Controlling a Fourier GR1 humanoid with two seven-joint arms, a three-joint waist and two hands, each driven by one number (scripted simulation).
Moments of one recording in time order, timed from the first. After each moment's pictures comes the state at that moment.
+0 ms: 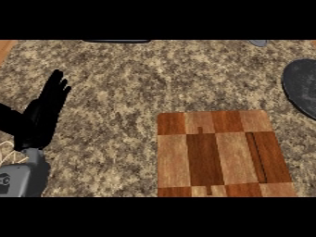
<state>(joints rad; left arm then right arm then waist) -0.20 0.15 0.08 -1.58 0.09 0.05 0.24 -0.60 -0.71 -0.40 -0.92 0.79 0.06 -0.42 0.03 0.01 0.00</state>
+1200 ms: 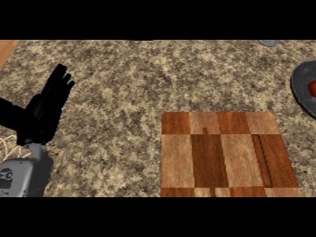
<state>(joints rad) -0.24 0.14 0.08 -1.57 0.09 0.05 0.24 -0.78 -0.75 -0.45 -0.18 0.84 -0.05 -0.65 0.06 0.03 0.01</state>
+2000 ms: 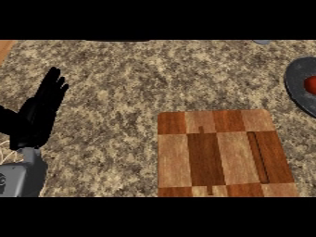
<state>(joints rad) -0.20 0.16 0.10 -1.60 0.11 0.04 0.25 -0.72 -0.98 -0.74 -0.06 0.53 0.41 -0.76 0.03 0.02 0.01</state>
